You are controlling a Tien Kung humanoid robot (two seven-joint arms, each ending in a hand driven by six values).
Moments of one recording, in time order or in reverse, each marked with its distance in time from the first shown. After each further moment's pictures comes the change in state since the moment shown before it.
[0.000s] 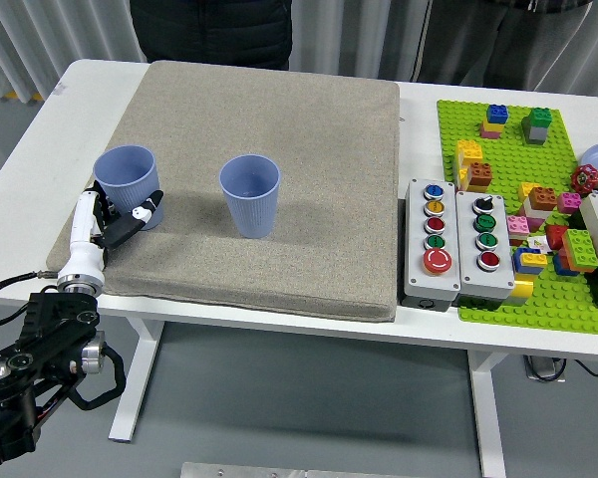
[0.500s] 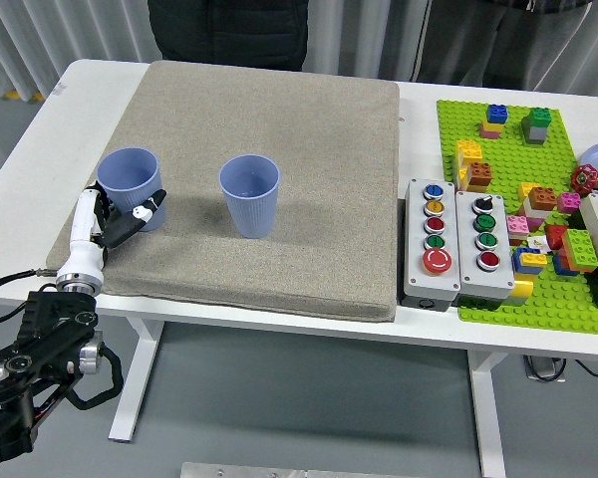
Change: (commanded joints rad) left arm 0.012 -0.001 -0.027 -0.015 0.050 -0.006 0.010; right arm 0.004 -0.001 -0.002 0.000 0.006 0.000 0.001
